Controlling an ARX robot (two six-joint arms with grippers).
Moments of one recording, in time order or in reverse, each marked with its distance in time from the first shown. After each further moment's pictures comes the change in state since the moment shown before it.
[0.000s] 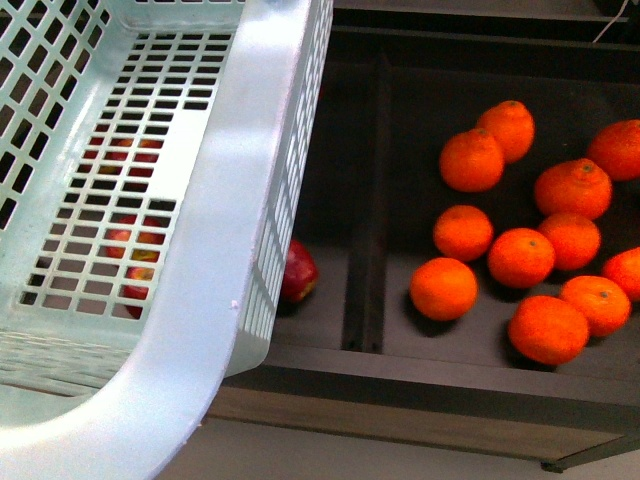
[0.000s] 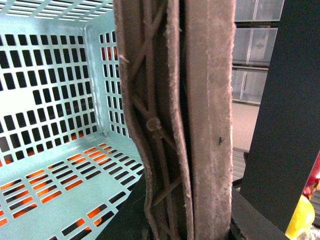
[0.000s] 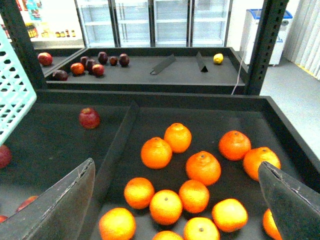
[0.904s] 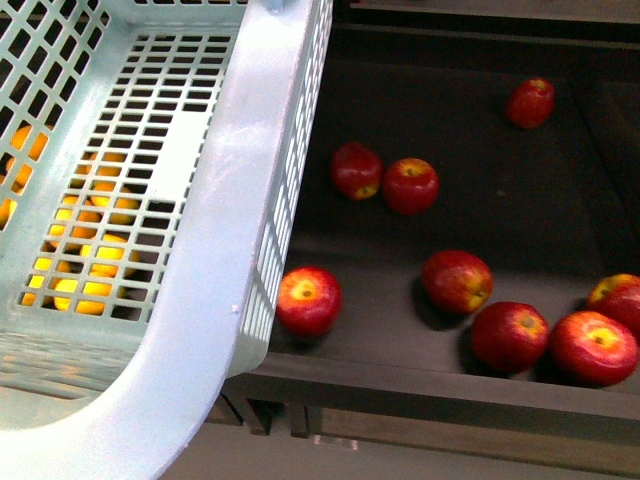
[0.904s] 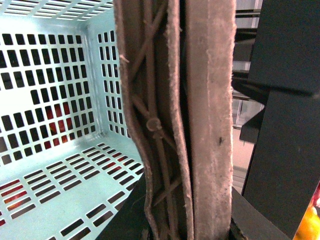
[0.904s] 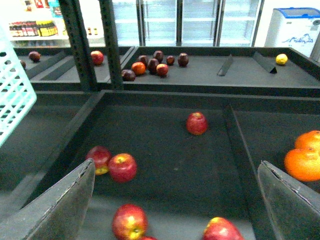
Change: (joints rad) left arm 0.000 0.000 0.000 0.000 0.002 0.003; right arm 0.000 0.000 0.000 0.000 -0.003 0.000
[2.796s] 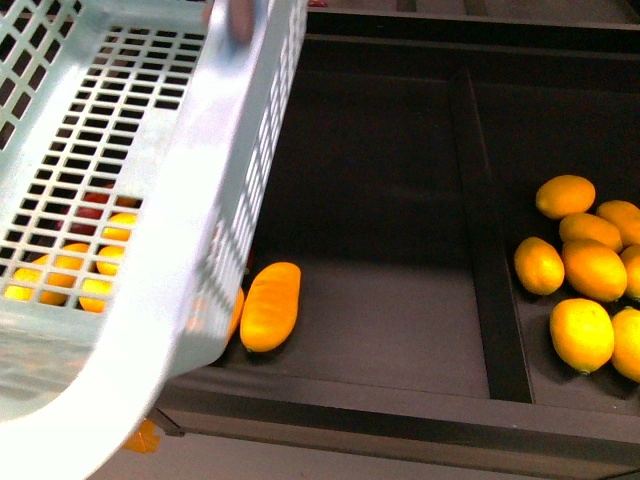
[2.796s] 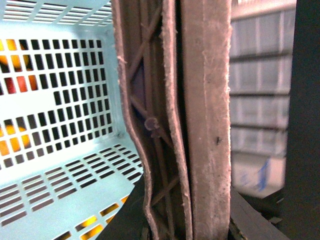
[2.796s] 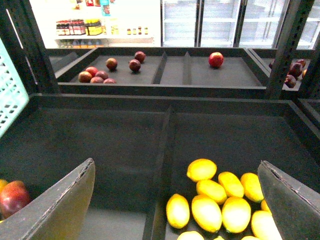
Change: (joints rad) left arm -0.013 0.084 0.098 -0.115 0.021 0.332; right arm -0.002 0.001 0.000 0.001 -0.002 0.000
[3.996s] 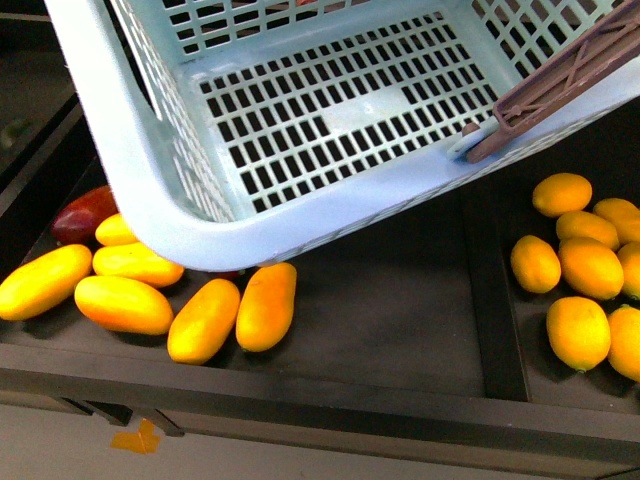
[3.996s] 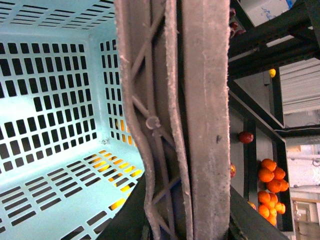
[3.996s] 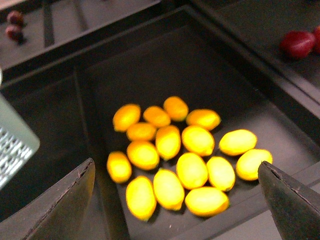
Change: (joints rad) left arm -0.264 0.491 0.423 0.085 0.239 0.363; right arm -0.491 0.522 0.229 -0.041 -0.019 0.218
